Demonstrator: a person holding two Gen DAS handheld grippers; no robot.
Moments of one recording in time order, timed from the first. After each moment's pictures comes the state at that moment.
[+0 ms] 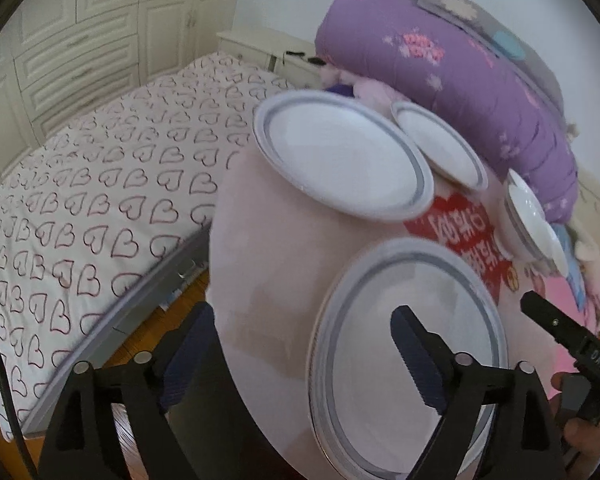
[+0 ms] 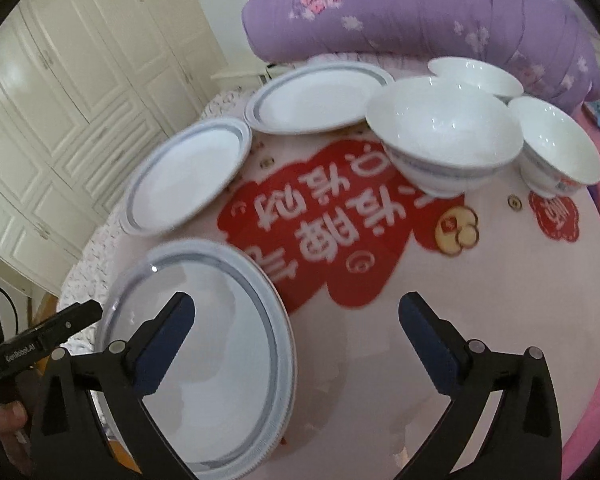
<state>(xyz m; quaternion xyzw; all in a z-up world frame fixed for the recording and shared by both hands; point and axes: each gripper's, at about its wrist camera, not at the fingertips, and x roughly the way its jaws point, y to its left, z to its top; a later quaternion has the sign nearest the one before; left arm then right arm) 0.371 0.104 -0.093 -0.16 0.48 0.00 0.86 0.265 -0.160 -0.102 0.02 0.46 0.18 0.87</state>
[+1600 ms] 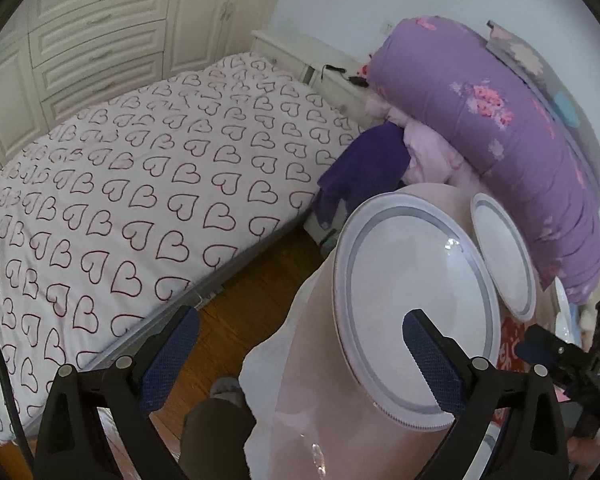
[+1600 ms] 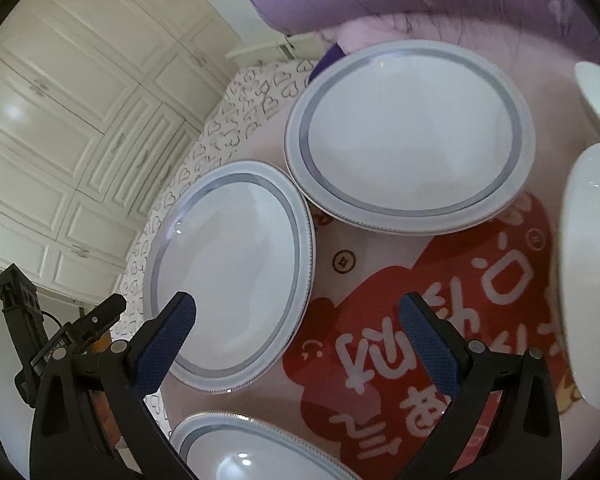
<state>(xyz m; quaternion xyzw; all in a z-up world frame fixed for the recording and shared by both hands) 0.556 0.208 -0.121 -0.22 0.48 0.03 0.85 0.414 -0.079 -0.124 0.09 0.54 0.23 0.80</state>
